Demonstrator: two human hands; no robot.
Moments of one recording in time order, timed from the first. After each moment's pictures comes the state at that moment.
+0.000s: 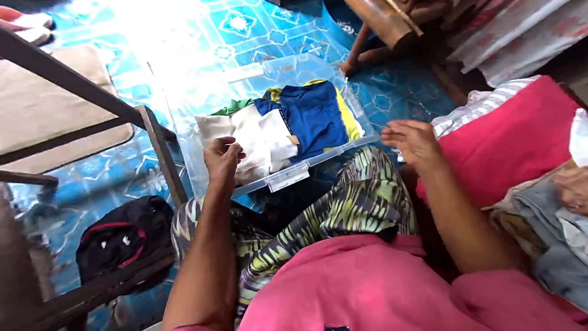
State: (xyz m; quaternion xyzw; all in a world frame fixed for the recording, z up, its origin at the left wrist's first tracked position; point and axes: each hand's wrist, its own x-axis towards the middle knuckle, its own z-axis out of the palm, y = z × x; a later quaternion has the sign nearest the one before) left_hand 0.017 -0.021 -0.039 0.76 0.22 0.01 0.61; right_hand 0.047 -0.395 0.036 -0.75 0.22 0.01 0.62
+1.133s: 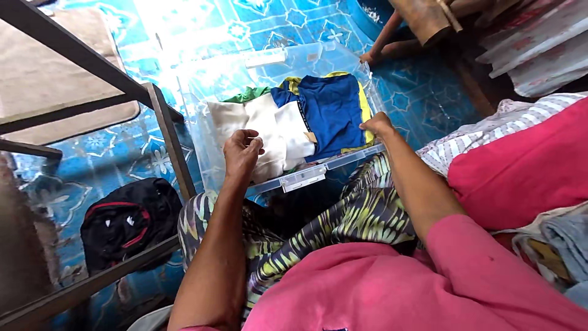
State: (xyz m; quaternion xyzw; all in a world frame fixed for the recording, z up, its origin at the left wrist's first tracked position) left_hand 0.032 -0.025 -0.043 0.76 0.24 -0.02 0.61; right_hand 0.171 -0.353 -0.074 -0.91 0.24 0.20 0.27
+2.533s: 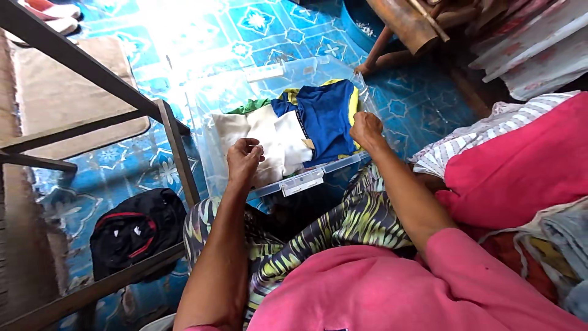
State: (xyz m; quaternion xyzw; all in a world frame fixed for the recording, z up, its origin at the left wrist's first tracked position) left_hand 0.033 -0.024 -0.043 0.77 0.24 -0.03 0.59; right_hand 0.131 -0.291 -0.003 -0.98 0.05 0.17 0.08
